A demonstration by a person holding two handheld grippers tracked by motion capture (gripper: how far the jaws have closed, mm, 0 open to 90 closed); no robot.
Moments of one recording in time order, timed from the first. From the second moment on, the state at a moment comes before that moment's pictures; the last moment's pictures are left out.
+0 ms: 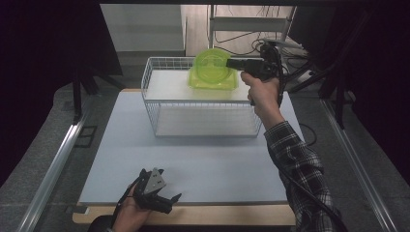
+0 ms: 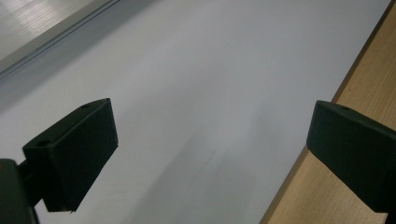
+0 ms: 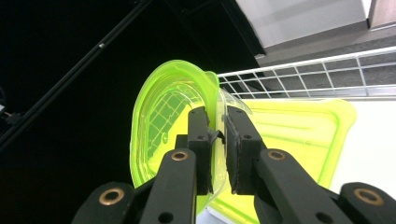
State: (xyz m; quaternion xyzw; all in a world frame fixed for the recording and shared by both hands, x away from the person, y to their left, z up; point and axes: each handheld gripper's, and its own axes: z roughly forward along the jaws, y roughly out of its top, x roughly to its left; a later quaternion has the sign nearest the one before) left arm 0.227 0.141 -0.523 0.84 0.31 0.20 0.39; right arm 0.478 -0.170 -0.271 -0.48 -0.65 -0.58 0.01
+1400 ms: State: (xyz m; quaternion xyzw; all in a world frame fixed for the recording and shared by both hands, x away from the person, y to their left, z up) left arm 0.226 0.138 -0.525 0.85 0.31 0.20 0.37; right arm 0.481 -0.162 -0.279 -0.47 -0.67 -0.56 -0.06
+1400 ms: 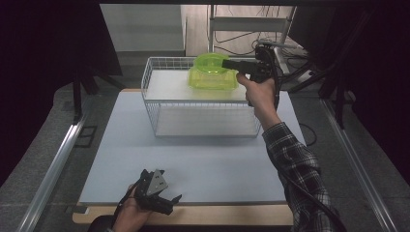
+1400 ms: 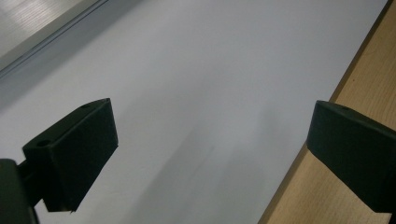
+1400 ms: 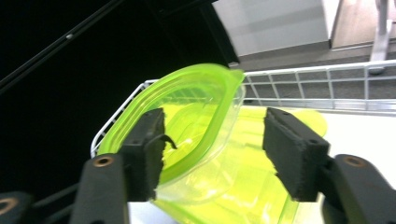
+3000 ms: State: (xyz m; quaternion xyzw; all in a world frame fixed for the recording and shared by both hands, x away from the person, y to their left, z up) left arm 0.227 0.136 -0.526 0.86 0.31 0.21 0.36; right arm 0.322 -0.218 -0.504 -0.34 -0.85 -0.39 -0.11
